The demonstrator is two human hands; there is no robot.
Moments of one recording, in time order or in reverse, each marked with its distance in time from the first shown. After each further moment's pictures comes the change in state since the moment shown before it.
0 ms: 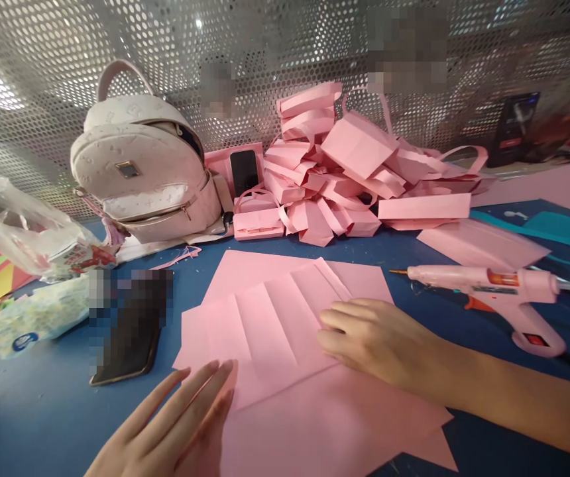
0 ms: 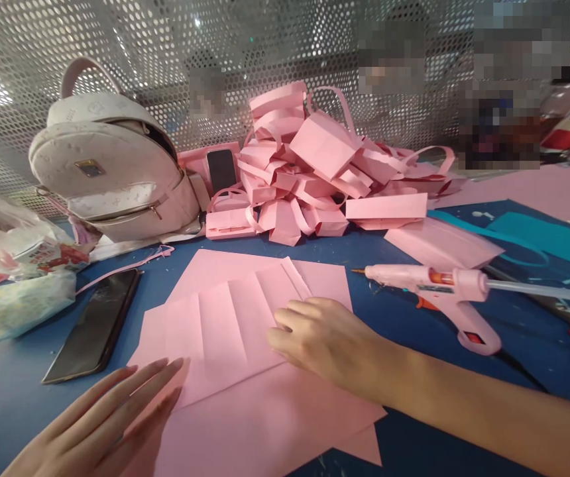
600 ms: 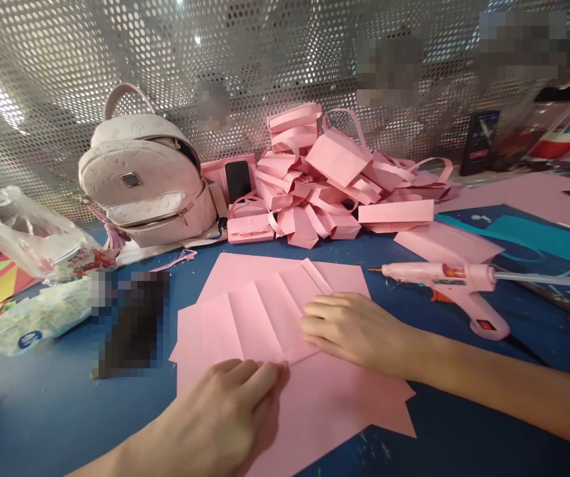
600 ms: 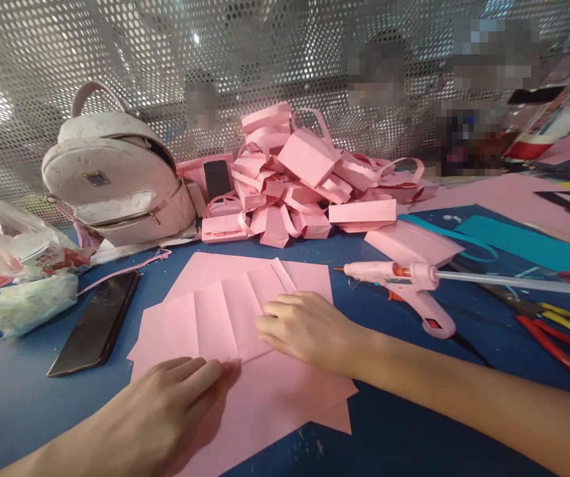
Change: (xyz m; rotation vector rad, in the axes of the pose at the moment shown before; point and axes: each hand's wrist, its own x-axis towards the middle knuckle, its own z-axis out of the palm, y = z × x) left_hand 0.084 0.024 -0.003 -0.238 -0.098 0.222; right_hand 0.006 -0.004 -0.010 0.071 -0.058 0.097
